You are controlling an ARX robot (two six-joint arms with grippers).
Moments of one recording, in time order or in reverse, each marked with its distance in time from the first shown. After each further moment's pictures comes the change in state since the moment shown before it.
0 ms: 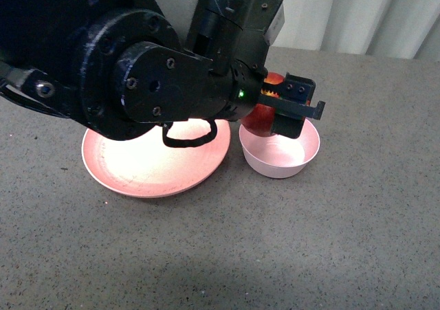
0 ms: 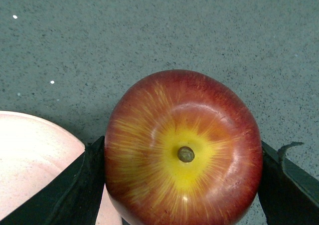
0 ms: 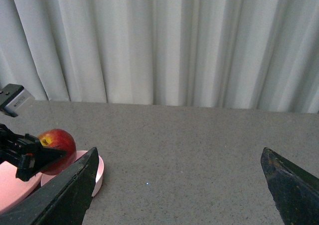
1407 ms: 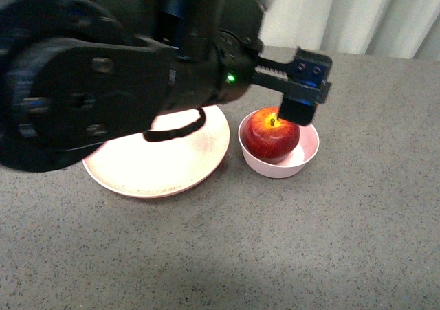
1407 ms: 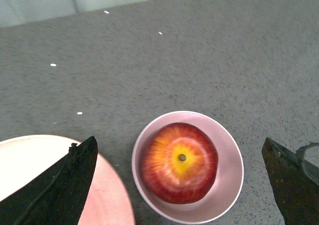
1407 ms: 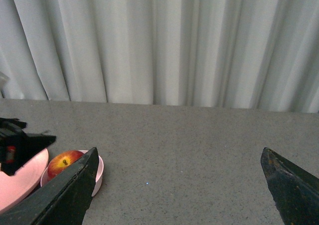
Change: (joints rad) left arm -0.003 -0.156 -0.174 0.176 -0.077 0.035; right arm 0.000 0.000 0.000 0.000 0.000 0.000
